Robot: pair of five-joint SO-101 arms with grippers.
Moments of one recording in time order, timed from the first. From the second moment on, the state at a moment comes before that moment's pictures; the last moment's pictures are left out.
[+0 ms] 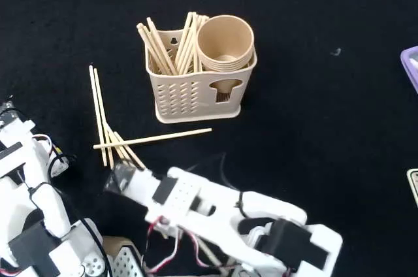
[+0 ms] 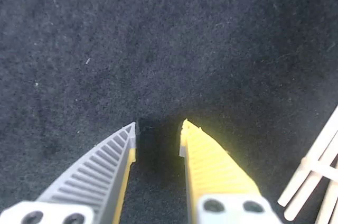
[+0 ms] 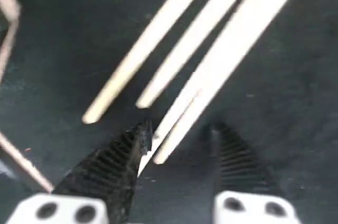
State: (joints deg) left arm -42.4 -19.6 56.9 44.4 -0.4; right arm -61.4 -5.6 49.5 58.6 6.0
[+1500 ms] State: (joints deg) left arm -42.4 -19.6 56.9 44.4 -0.4; right arm -32.4 -19.5 59.2 65.5 32.3
